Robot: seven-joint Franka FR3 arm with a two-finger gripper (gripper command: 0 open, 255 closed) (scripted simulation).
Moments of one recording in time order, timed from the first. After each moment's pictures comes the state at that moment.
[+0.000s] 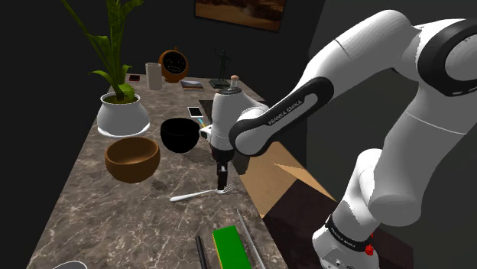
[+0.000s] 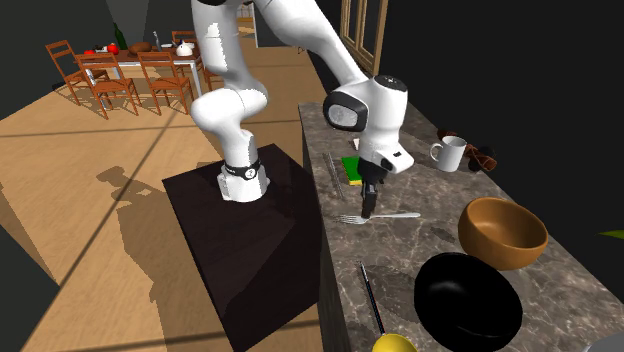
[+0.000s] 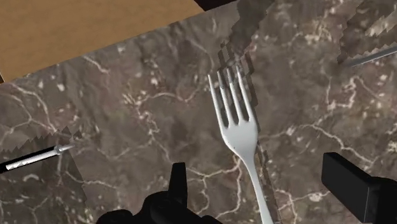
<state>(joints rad) 0.30 -0.04 0.11 -2.50 -0.05 2.43 -0.37</state>
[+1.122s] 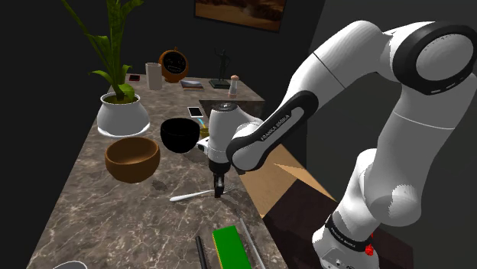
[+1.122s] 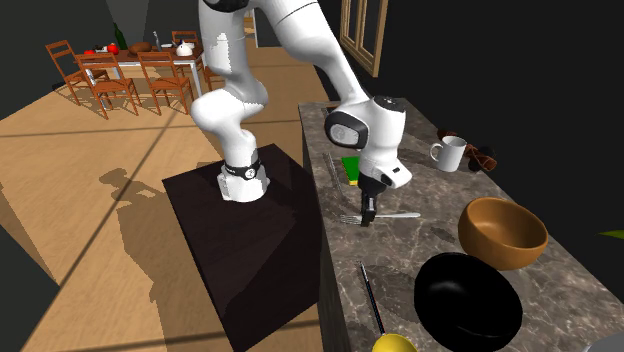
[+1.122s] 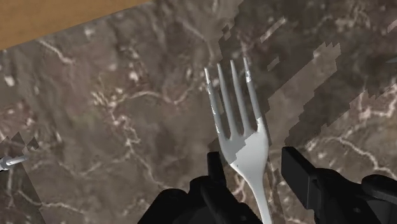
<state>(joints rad) 0.31 0.07 0.12 -2.51 -0.08 2.55 -0.36</state>
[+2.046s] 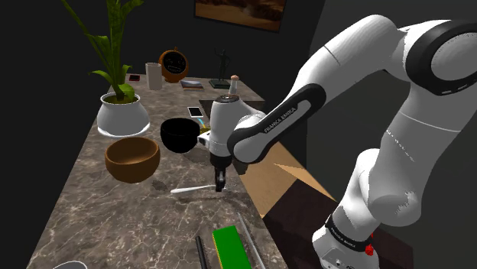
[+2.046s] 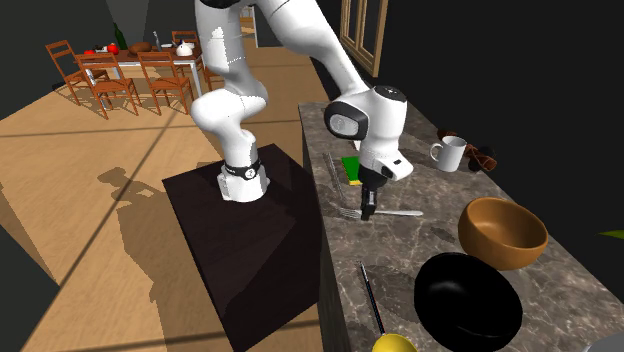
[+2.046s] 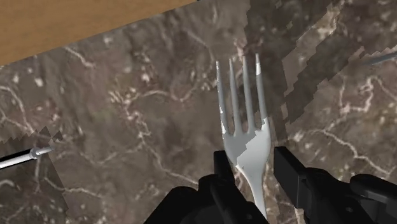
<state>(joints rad) 0.30 0.01 0.12 -2.50 -0.06 2.48 -0.37</state>
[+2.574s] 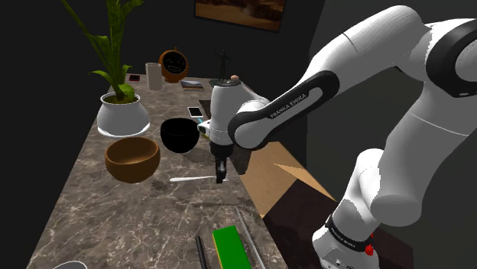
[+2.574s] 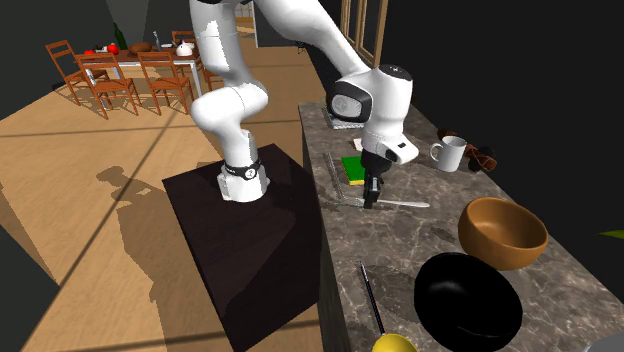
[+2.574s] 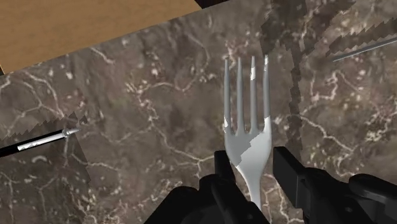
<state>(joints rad) 0.31 -0.07 0.12 -2.47 -0.04 2.36 -0.39</state>
